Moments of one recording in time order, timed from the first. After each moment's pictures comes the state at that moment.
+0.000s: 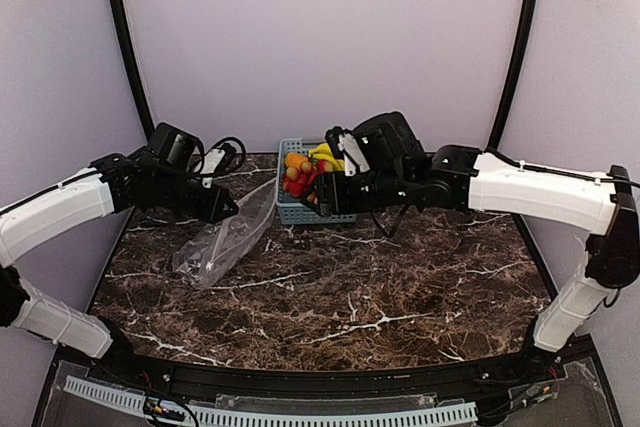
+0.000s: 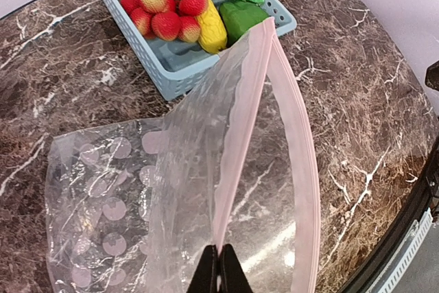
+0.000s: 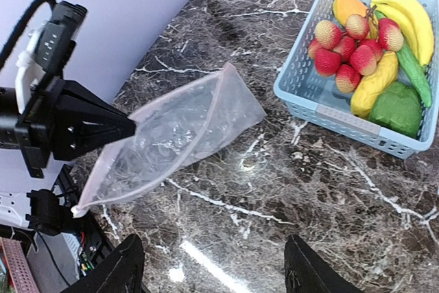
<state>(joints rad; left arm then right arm) -0.60 1.26 1.08 -0.63 0.14 -0.21 1.02 1.61 1.41 -0.38 0.02 0.57</state>
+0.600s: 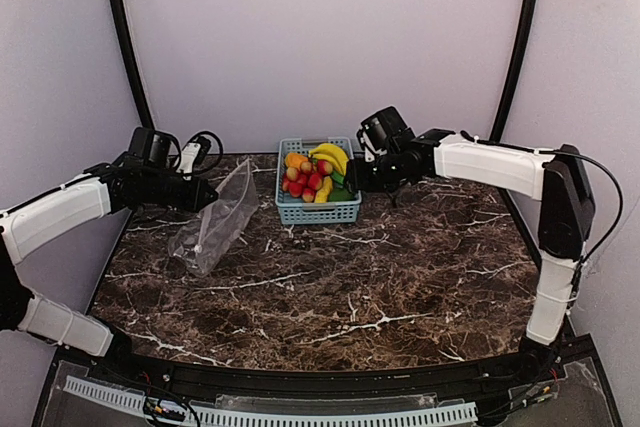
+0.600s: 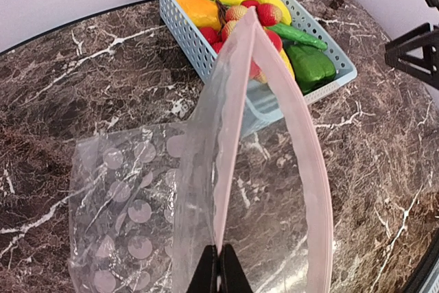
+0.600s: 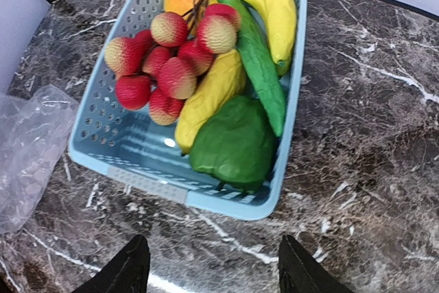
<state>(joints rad) -0.34 1.27 1.00 -0.43 0.23 -0.08 0.73 1.88 1.58 -0.51 0.09 0.46</state>
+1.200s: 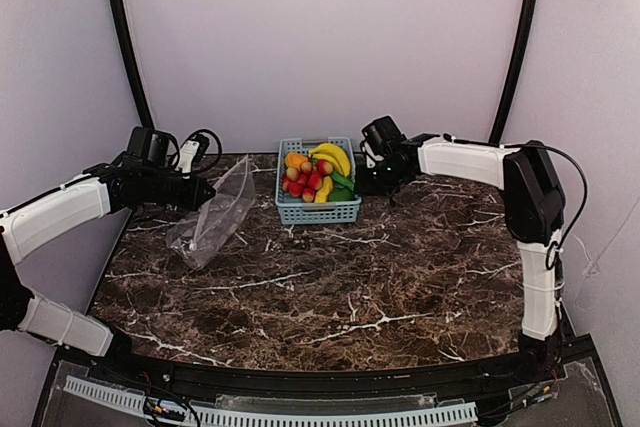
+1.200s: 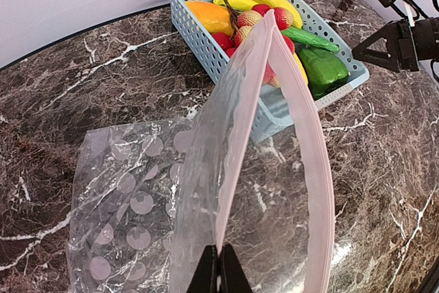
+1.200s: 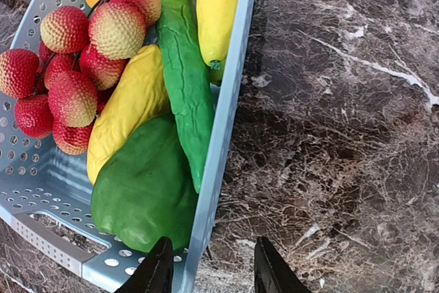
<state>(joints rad) -0.33 1.27 0.98 -0.40 0.19 -0.03 0.61 2.11 1.72 -0.53 0.05 0.39</state>
